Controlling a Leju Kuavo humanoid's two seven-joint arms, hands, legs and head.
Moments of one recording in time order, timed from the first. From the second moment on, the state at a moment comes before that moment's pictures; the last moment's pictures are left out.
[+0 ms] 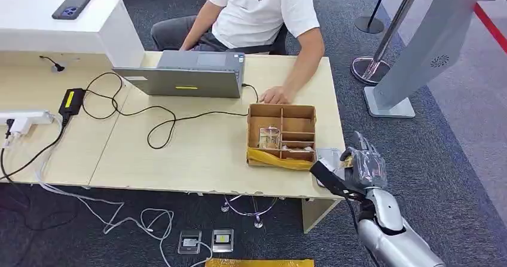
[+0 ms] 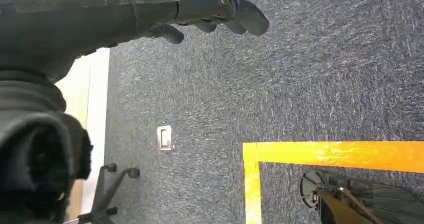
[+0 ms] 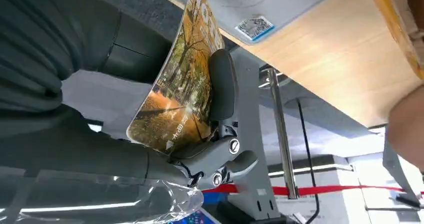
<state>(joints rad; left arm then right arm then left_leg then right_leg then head) -0.12 0.05 -1.22 -0.28 0.98 0.57 -0.03 -0.48 -0.40 0.75 -1.08 0.70 -0.39 0.32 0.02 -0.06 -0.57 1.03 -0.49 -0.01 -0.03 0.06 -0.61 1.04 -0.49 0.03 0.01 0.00</state>
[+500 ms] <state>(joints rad) -0.12 0.04 -1.22 -0.28 0.98 0.57 -0.03 -0.49 -0.37 0.76 -1.08 0.69 -0.26 0.32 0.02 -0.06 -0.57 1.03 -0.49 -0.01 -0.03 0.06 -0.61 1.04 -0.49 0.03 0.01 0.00</state>
